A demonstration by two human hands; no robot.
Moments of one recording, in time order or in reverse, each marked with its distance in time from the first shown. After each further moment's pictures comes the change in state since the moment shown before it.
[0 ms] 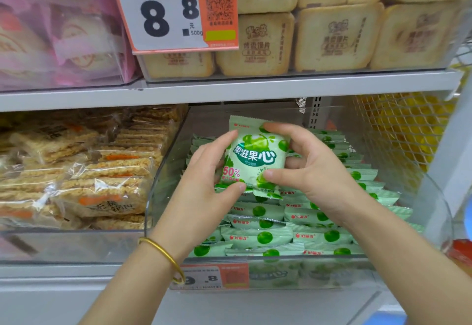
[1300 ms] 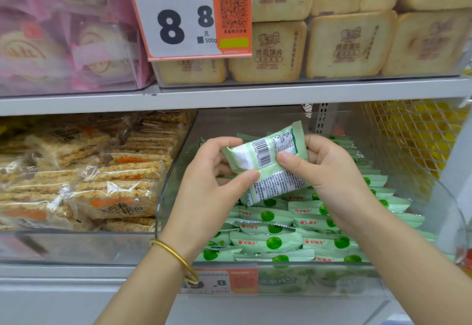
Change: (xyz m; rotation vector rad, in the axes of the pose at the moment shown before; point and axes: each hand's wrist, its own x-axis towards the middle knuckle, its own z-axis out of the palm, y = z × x) left_hand 0.002 0.012 -0.002 -0.268 0.113 -0.094; right_hand 0.004 0.005 0.000 0.053 0.177 0.049
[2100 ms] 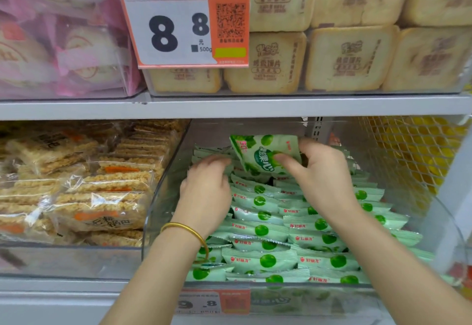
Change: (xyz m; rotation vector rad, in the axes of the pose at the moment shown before) left_hand 0.042 -0.037 0.008 0.767 -0.032 -0.108; right_hand 0.030 0.005 -0.006 -0.918 0.228 -0.292
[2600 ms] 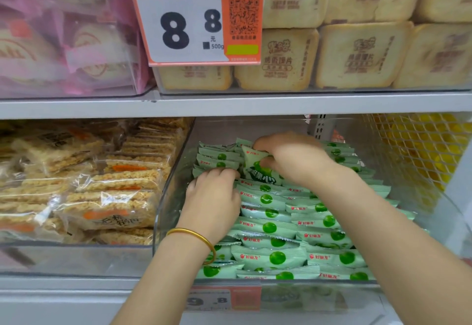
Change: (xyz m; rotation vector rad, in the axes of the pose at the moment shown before) left_hand -0.011 -0.003 0.000 0.182 -0.144 0.007; right_hand 0.043 -0.030 0.018 -0.540 -0.520 -0.230
